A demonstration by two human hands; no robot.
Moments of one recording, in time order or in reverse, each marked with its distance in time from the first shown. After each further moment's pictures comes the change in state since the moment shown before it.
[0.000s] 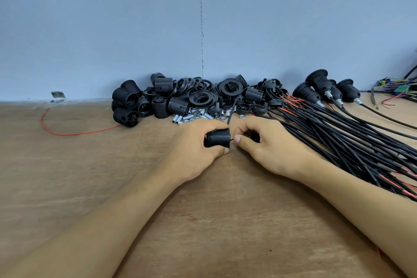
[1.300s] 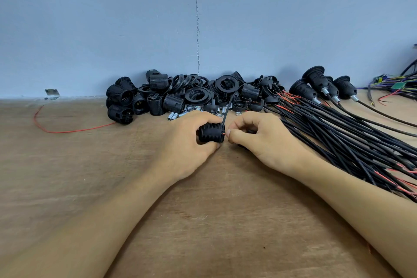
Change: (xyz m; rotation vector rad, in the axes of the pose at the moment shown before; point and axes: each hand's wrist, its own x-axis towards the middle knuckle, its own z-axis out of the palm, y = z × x) left_hand -0.003 -0.002 0.000 -0.053 0.072 0.052; right_hand 0.000 -0.004 0.003 0.242 0.053 0.153
